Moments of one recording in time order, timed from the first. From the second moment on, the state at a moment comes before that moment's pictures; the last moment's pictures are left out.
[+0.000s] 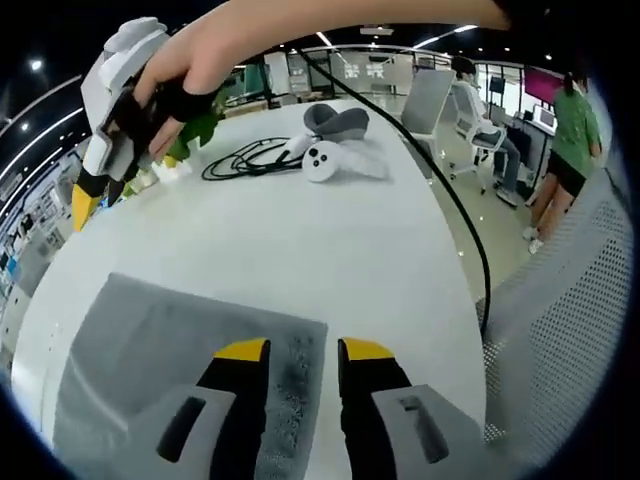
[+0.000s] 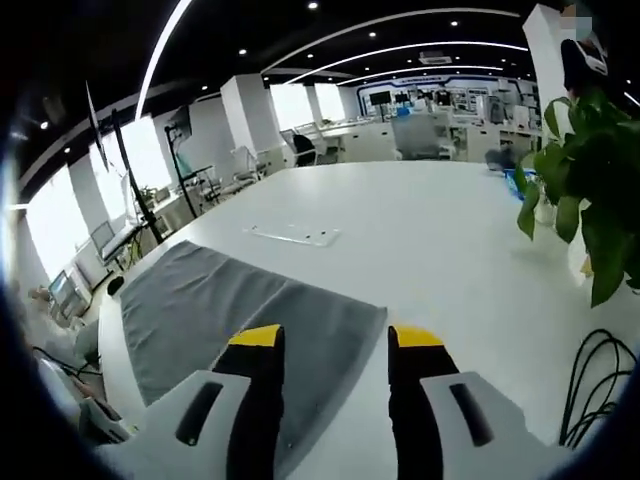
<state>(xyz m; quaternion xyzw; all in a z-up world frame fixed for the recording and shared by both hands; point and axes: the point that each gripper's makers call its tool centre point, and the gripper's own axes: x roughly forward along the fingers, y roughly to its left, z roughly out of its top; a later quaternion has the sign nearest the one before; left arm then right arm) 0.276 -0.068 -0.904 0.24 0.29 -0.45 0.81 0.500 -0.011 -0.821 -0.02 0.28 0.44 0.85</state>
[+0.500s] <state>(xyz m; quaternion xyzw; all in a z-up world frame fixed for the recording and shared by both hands) 0.275 -0.079 -0.918 0.25 0.29 -0.48 0.79 0.516 -0.002 -0.859 -0.03 0.31 0.43 0.85</state>
